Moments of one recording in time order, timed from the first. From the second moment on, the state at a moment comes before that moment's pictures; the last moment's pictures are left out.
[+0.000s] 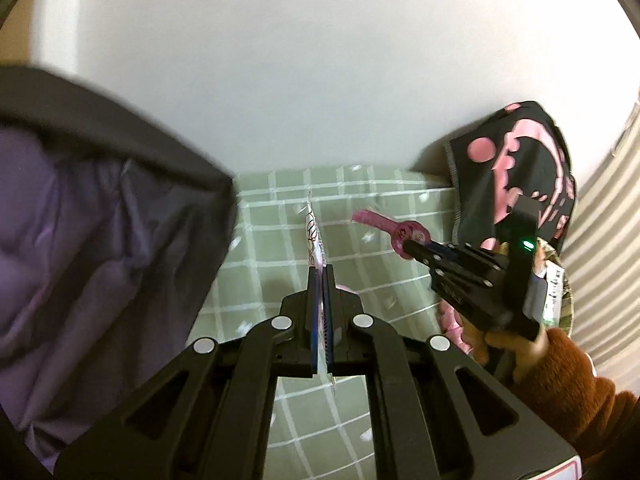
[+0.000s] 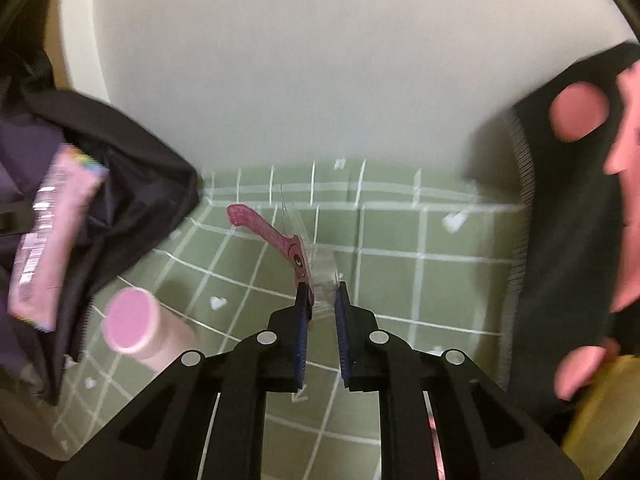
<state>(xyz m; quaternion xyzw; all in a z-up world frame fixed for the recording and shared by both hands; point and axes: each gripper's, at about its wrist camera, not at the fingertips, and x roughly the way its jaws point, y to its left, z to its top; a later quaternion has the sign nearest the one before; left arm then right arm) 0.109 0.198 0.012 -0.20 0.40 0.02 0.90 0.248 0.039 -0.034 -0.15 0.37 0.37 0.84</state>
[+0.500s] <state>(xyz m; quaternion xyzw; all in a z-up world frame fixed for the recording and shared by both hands) 0.185 0.064 0.071 -0.10 0.35 -0.17 0.92 0.212 -0.126 0.083 -0.09 0.29 0.20 0.93</state>
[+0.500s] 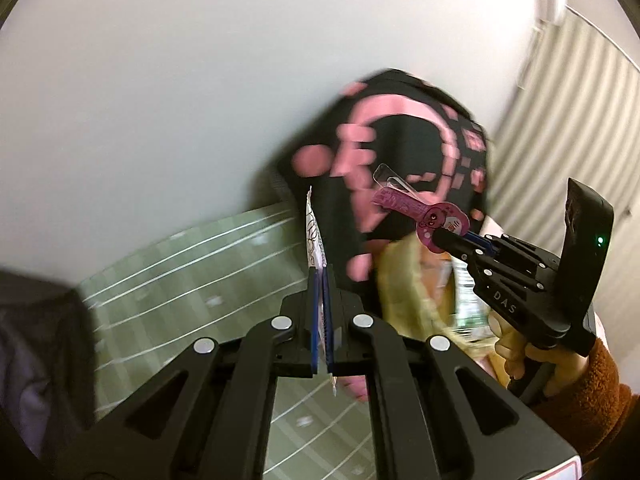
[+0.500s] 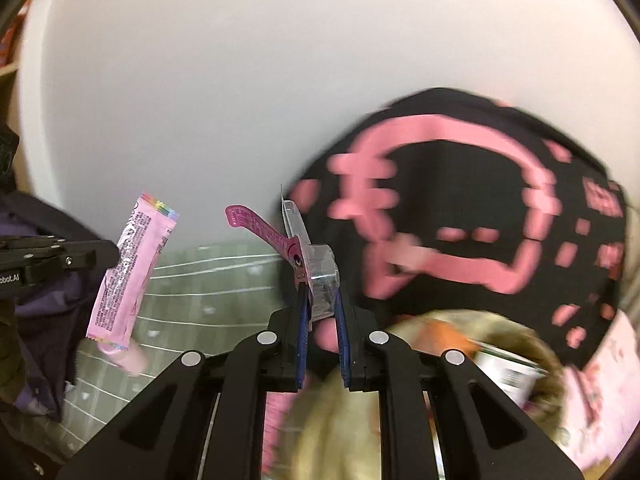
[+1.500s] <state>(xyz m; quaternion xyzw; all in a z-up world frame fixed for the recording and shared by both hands) 0.233 -0.092 0.023 -0.08 0.43 -0.26 0.86 0.196 -0.296 0.060 0.05 0.33 0.09 0.94</state>
